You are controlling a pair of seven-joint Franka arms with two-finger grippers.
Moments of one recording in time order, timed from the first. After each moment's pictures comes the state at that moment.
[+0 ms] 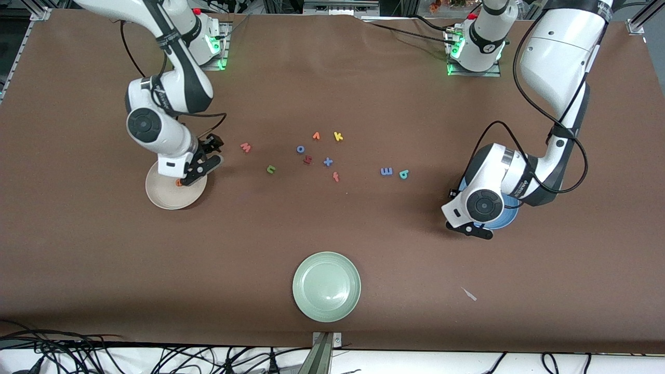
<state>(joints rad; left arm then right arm) -0.08 0.69 -0.22 -1.60 0.33 1.84 -0.16 0.20 0.22 0.09 -2.27 0.00 2.32 -0.34</state>
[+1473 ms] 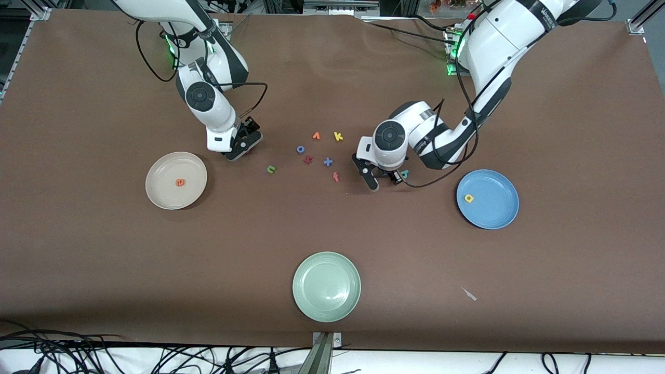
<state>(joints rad) -0.13 0.69 -0.55 -1.86 0.46 2.22 0.13 0.27 0.28 0.22 -2.49 0.00 2.68 -0.23</state>
